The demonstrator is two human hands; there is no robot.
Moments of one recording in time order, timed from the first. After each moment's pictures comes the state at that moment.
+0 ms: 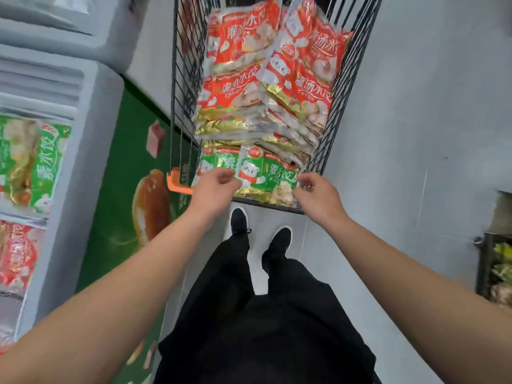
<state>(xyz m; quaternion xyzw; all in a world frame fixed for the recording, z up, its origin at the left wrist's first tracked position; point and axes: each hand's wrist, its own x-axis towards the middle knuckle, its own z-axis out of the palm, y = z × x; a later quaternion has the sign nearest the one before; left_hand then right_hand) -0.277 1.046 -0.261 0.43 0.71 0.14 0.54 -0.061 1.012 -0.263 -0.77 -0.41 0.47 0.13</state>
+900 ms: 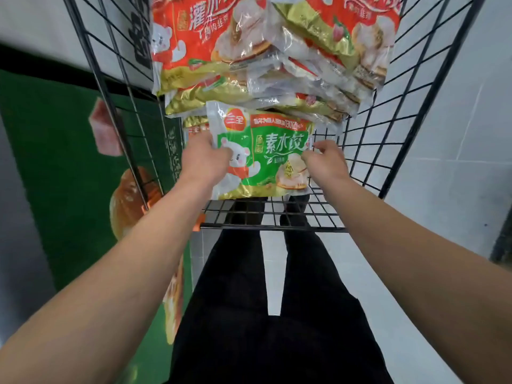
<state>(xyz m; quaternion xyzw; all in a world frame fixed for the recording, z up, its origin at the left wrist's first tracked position) -0.296 1.172 -0.429 0.42 0.76 -0.03 0.50 -0.092 1.102 -0.439 -0.84 -0.13 0.52 0.08</state>
